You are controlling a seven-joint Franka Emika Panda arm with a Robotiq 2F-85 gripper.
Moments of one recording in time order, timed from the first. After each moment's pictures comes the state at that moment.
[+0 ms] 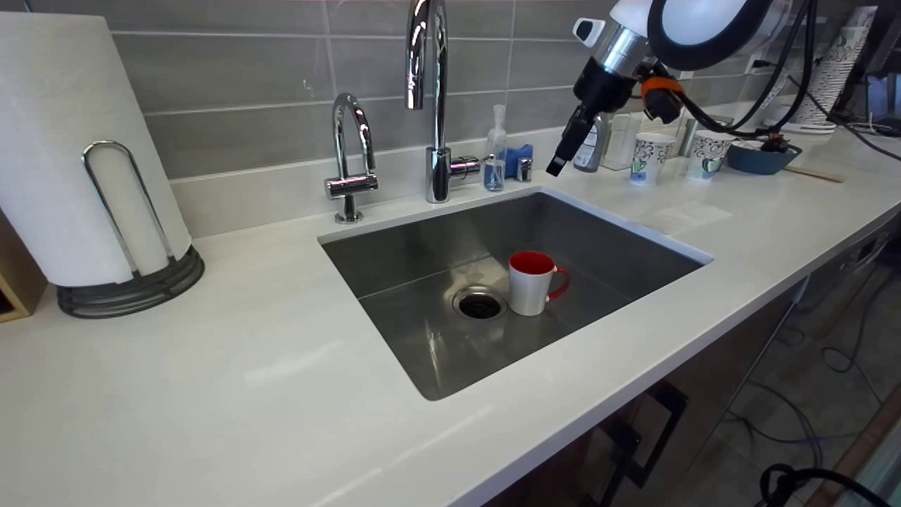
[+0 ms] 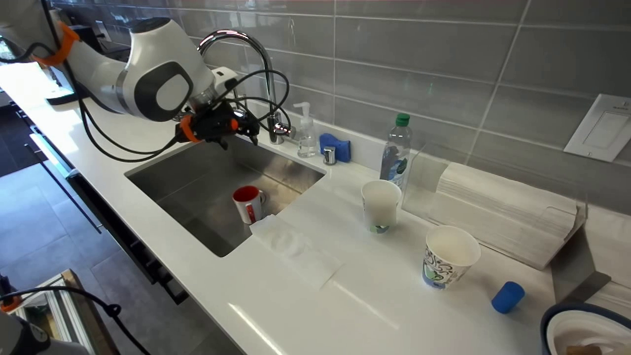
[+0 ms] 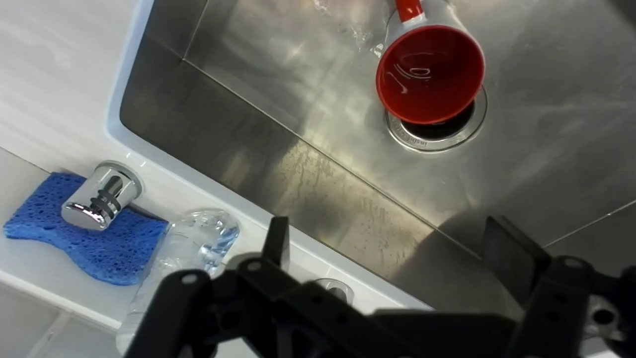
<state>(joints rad) 0.12 0.04 0.08 -2.46 -0.04 2.93 -0.42</state>
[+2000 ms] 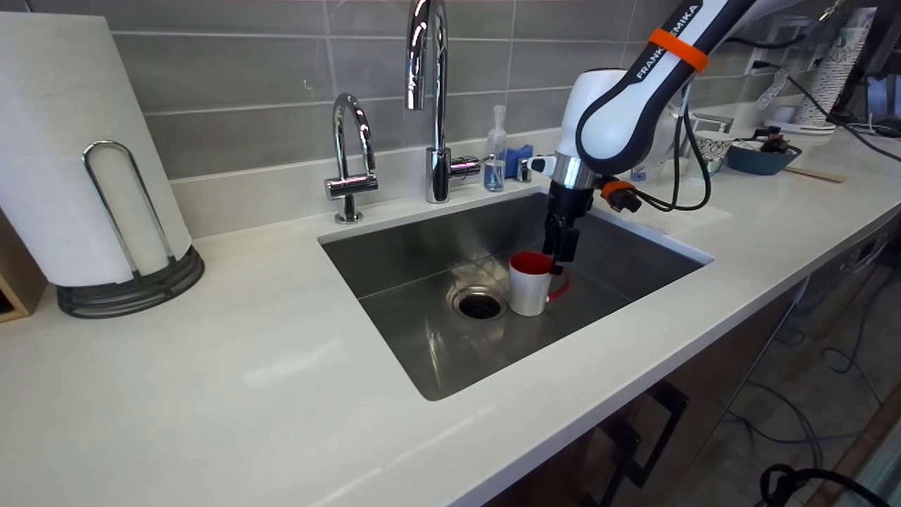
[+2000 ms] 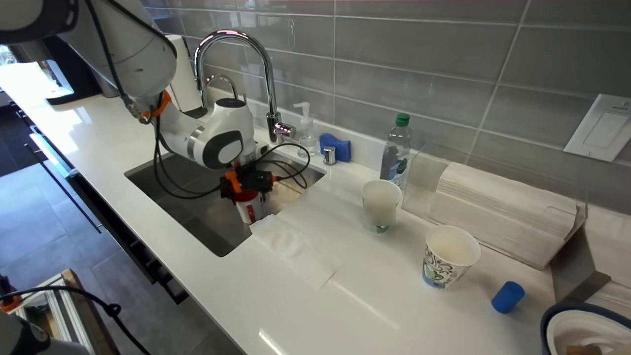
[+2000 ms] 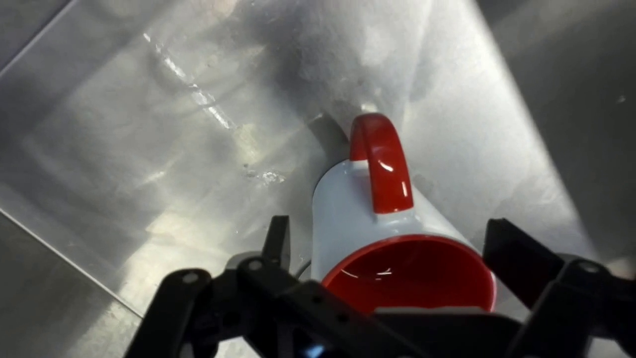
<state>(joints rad) -0.08 0.55 0.23 -2.20 -0.08 2.76 -0.76</state>
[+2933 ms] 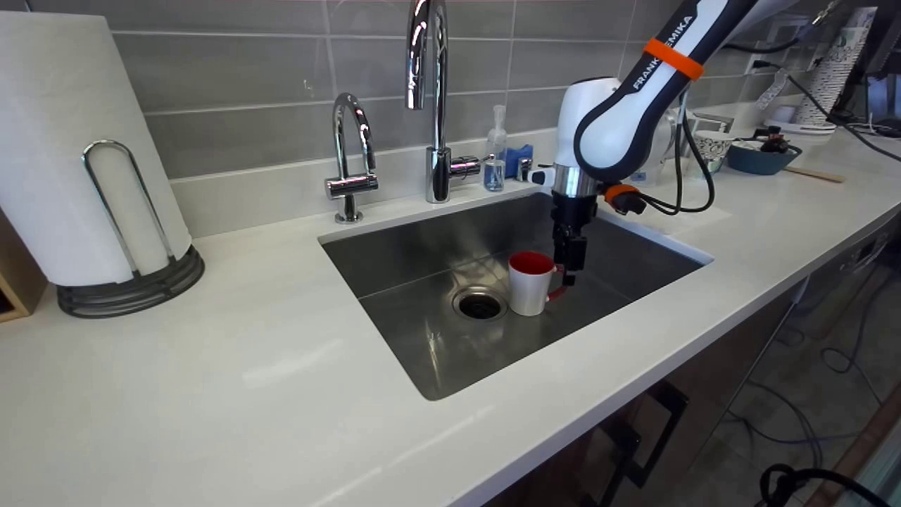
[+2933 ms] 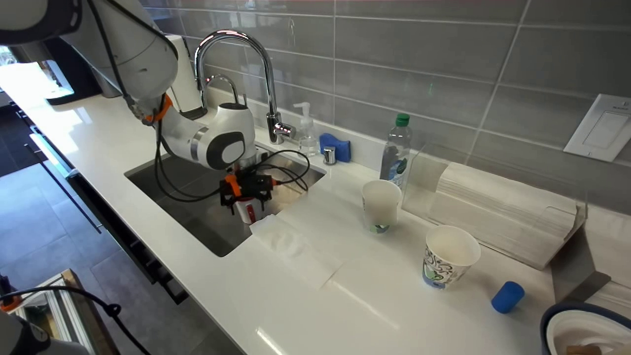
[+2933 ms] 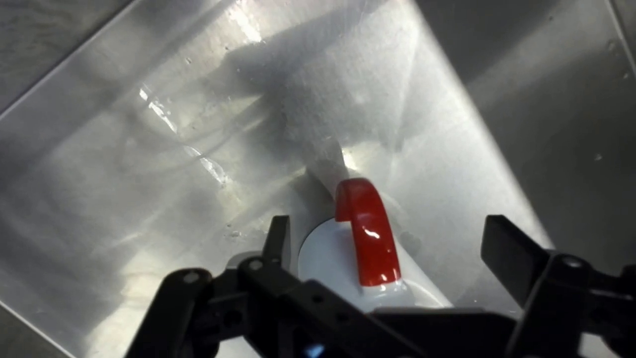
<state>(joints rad) -0.01 0.56 0.16 -2.17 -0.13 2.66 -0.71</state>
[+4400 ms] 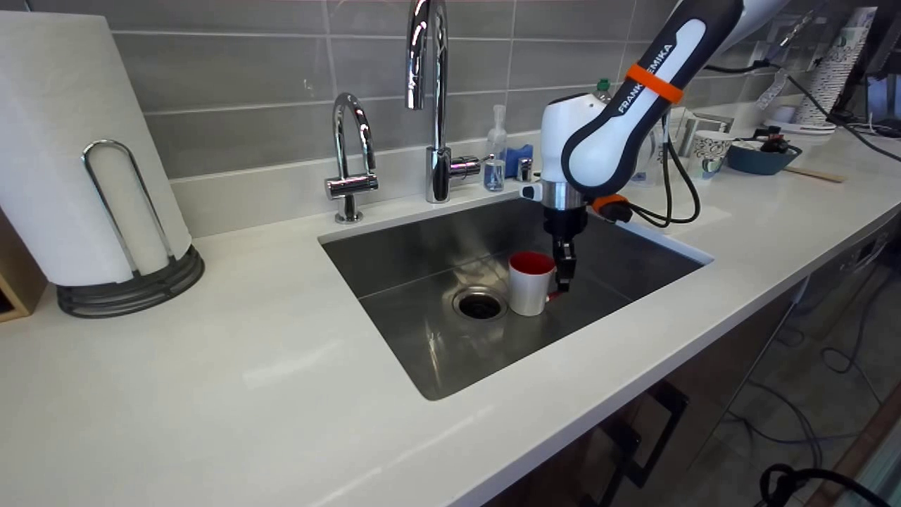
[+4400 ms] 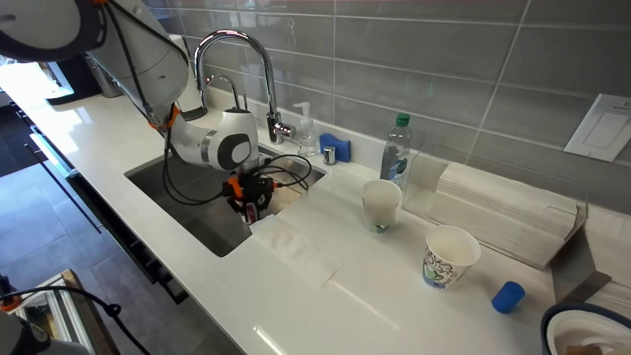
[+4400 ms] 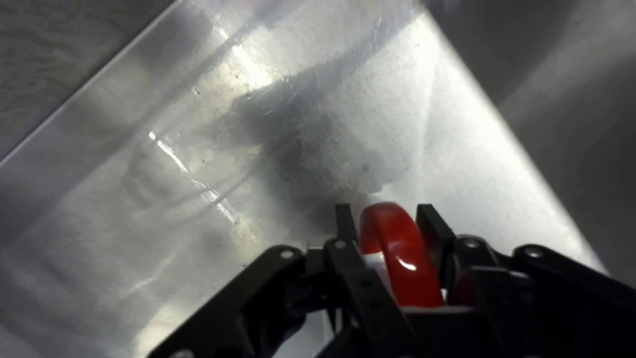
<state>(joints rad) 0.05 0.65 0.11 -2.08 -0.24 2.58 -0.55</state>
